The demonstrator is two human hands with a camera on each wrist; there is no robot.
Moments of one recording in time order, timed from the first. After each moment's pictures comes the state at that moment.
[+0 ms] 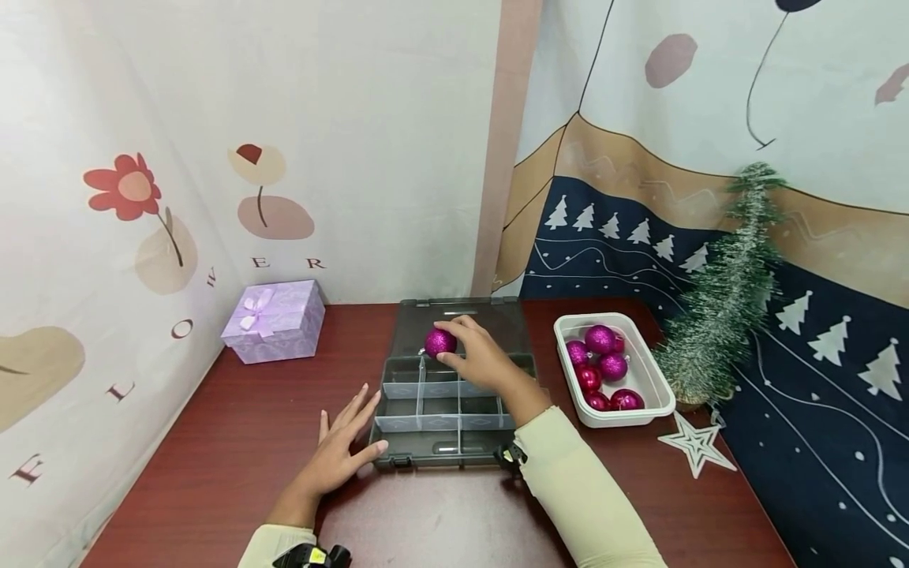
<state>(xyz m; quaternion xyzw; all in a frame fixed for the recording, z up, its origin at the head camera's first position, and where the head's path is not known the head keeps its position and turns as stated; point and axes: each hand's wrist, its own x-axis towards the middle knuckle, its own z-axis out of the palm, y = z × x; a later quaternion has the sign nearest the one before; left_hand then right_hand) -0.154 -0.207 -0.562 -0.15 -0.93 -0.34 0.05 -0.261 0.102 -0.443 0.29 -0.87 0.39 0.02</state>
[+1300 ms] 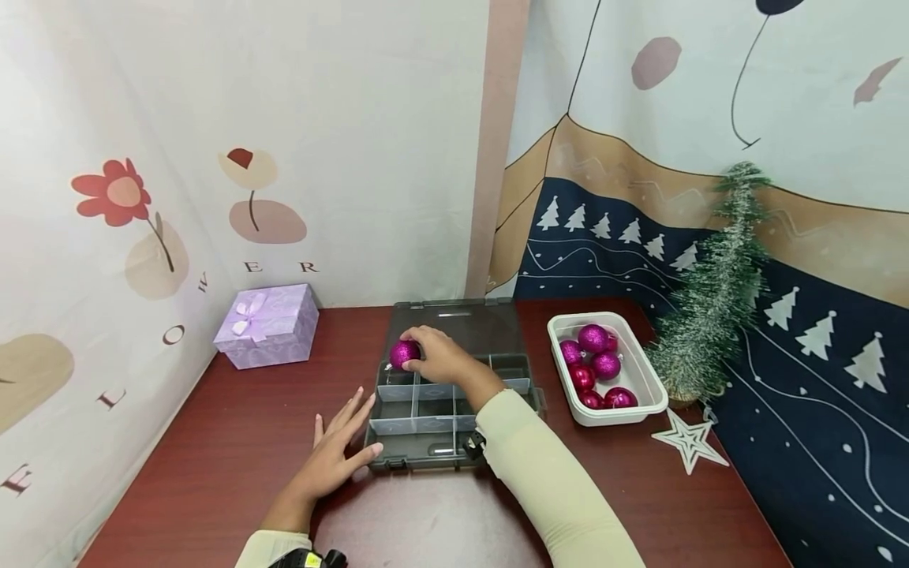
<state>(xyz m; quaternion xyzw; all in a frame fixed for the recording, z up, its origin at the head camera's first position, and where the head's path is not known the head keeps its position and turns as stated) -0.156 -0.207 -0.562 -0.16 -0.93 -0.34 0.05 -0.286 0.045 -0.457 0.29 -0.89 0.36 -0.07</state>
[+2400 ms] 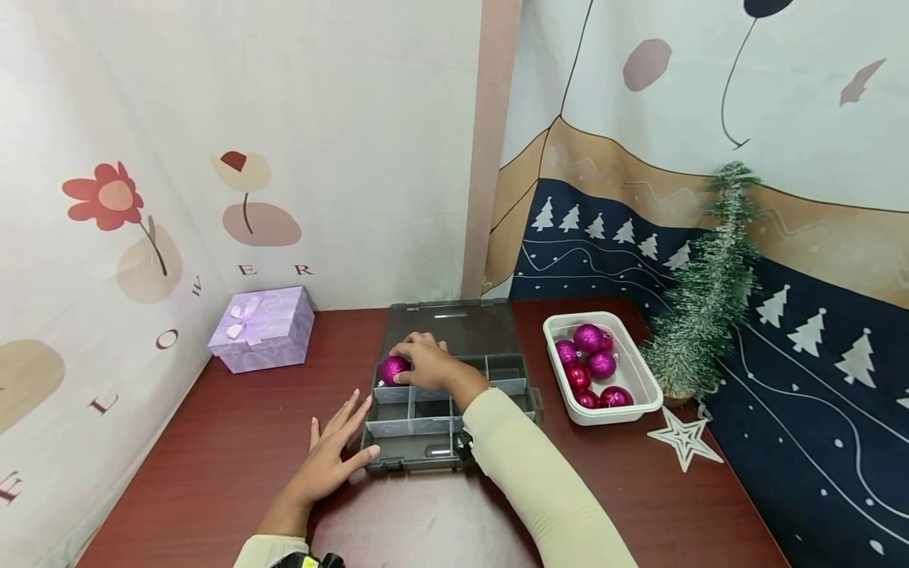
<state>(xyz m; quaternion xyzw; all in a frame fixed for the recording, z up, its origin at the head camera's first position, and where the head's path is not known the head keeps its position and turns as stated) -0.156 -0.206 -0.562 -0.16 -0.92 -0.34 0.06 -0.293 0.032 -0.473 0.29 -0.91 0.26 -0.11</state>
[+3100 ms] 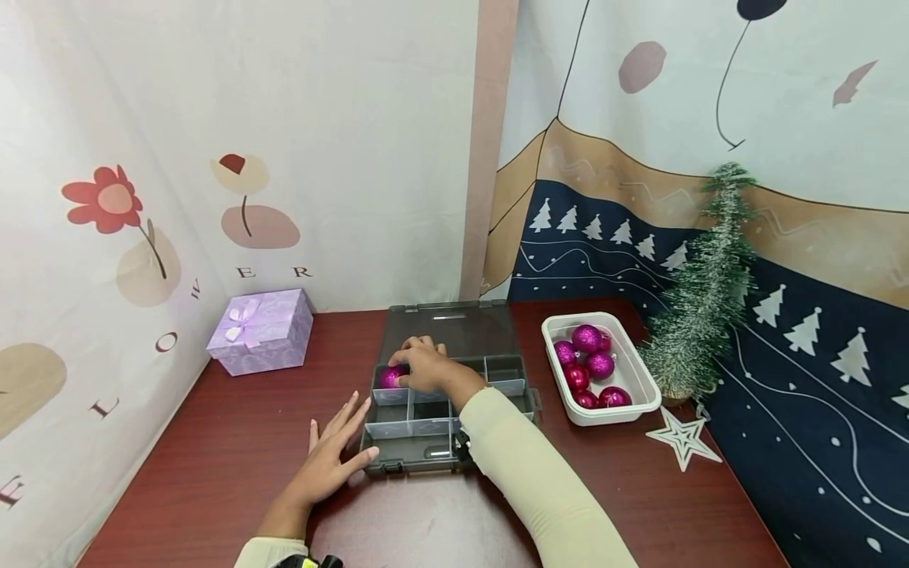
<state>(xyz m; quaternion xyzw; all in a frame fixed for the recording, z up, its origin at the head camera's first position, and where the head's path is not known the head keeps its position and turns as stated) -0.155 -0.206 -0.561 -0.15 -0.92 -0.35 0.05 -0.292 0.029 -0.474 0.29 -0.93 0.21 -0.13</state>
